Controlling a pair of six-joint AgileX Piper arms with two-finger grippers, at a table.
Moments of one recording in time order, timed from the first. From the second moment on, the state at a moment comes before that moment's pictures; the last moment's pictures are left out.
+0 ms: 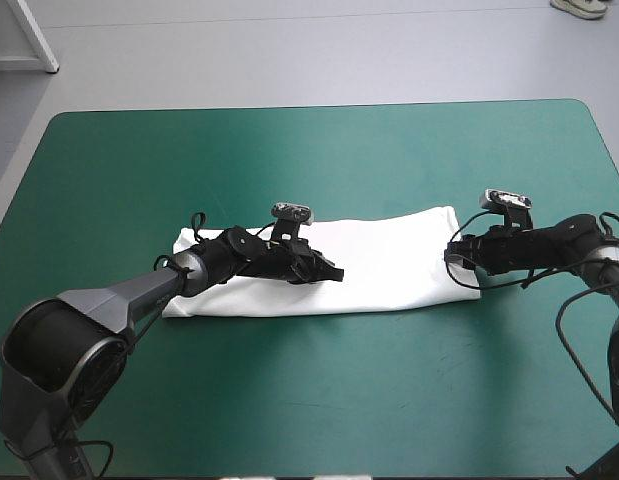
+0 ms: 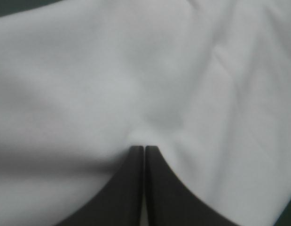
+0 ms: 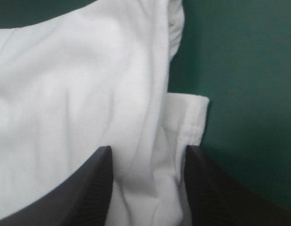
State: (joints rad) left arm -0.54 1.86 -1.12 -1.04 0.39 0.77; right arm -0.12 1.71 -0.97 0.92 0.70 -0.84
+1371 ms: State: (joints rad) left arm -0.54 1.84 -1.12 -1.03 0.36 0.77; right arm 0.10 1.59 -1.14 0.89 0.75 -0.81
